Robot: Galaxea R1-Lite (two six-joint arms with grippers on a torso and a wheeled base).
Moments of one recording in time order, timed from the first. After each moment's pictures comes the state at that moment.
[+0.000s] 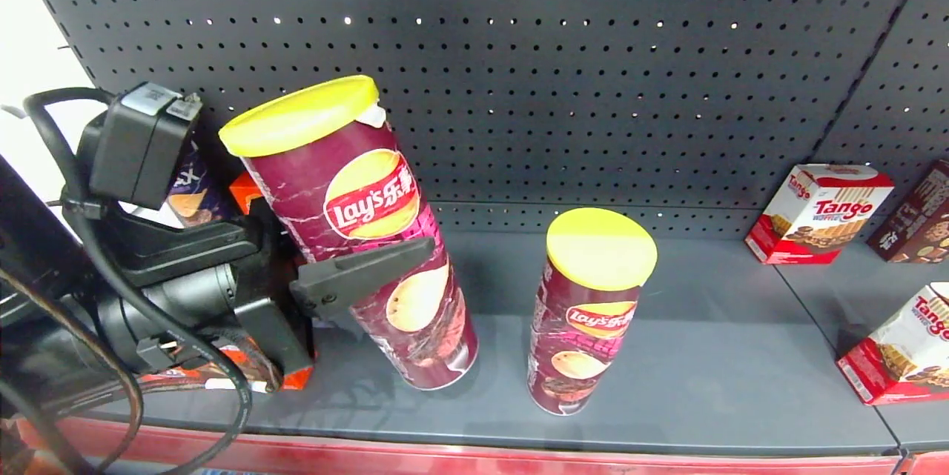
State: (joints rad) left arm -0.47 1.42 -0.58 -1.00 -0.64 -0.09; right arm 0.00 0.00 0.00 0.00 -0.06 0.00
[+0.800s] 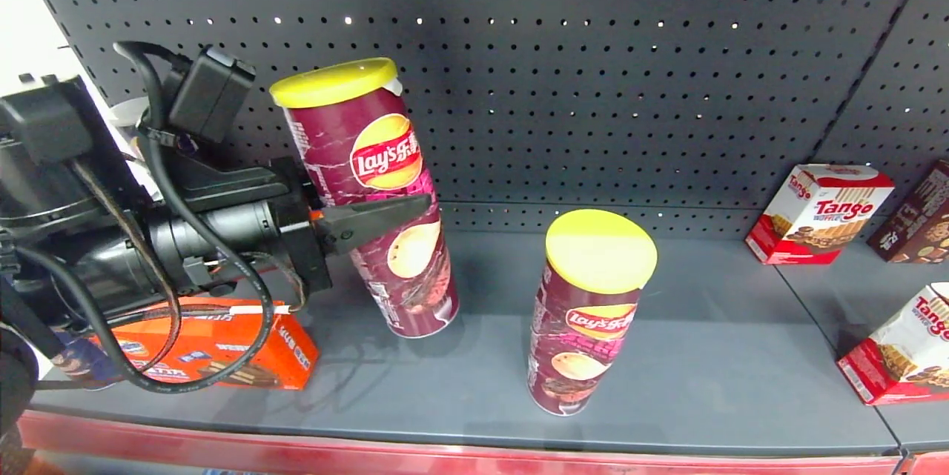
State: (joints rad) left arm -0.38 1.50 -0.79 -0.75 -0.67 -0.03; right arm 0.00 0.00 0.00 0.00 -0.06 0.00
